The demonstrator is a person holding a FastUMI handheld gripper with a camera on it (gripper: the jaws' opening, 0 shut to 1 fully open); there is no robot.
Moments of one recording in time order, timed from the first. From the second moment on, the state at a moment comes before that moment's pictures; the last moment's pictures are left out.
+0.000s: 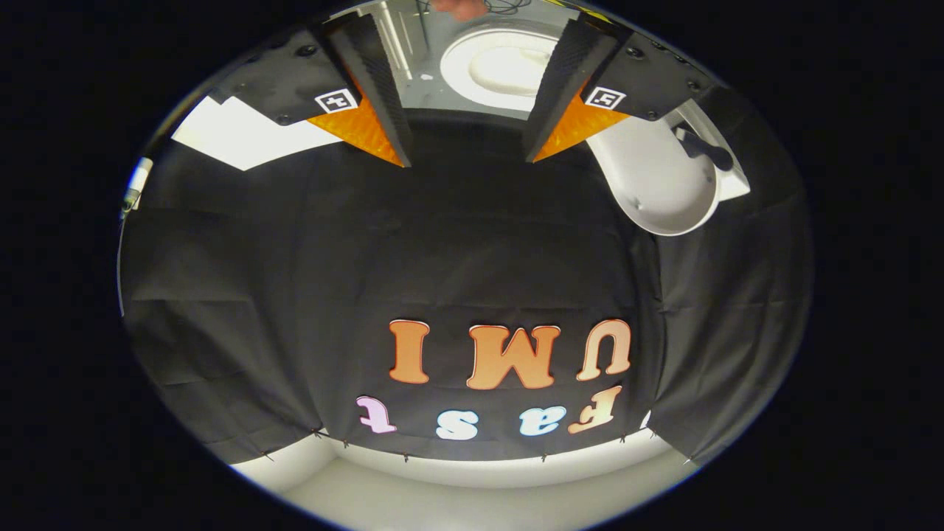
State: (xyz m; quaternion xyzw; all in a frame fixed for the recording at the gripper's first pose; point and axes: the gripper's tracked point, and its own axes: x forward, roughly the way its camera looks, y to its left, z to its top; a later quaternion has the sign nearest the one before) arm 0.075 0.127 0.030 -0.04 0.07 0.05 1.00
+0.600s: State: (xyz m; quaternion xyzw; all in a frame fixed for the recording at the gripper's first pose) arm 0.042 0.034 -0.010 -0.01 0.07 0.00 1.00
